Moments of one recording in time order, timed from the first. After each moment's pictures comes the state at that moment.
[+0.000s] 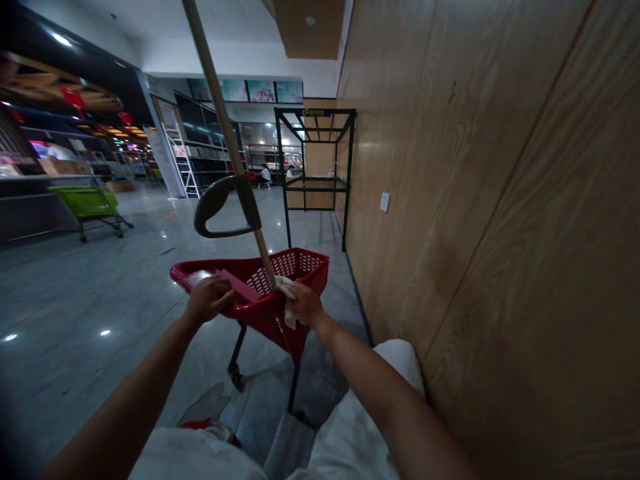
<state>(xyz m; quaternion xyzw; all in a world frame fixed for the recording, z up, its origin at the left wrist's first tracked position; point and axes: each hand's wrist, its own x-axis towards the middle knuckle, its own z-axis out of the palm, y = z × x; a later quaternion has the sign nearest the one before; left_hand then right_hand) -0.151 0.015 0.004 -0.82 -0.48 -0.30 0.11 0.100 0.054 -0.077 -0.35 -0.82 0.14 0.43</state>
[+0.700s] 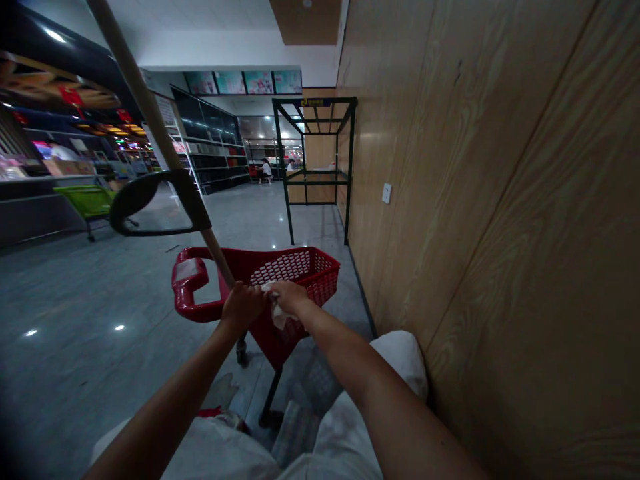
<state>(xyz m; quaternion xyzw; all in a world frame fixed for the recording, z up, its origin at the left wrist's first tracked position) -0.093 0.022 -0.054 -0.80 -0.52 -0.14 0.27 0.063 0.057 -0.060 -0.44 -0.86 0.12 0.22</state>
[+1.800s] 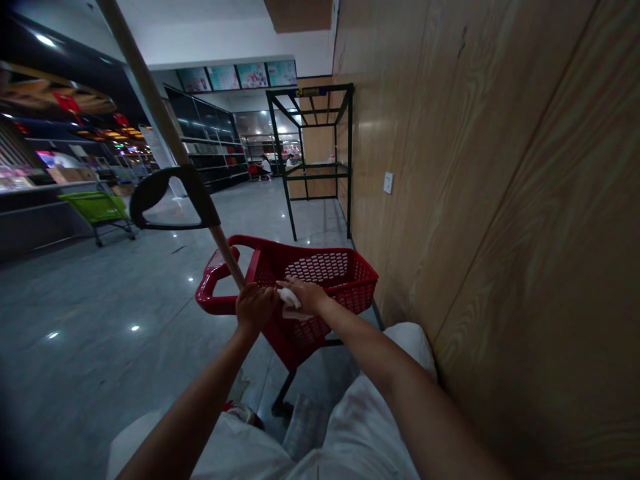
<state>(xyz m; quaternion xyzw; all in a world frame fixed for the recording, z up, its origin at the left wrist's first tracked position) -0.077 0.010 -0.068 -0.75 -0.51 -0.27 0.31 0.104 0.053 -0.088 -0.38 -0.90 0.06 0.22</state>
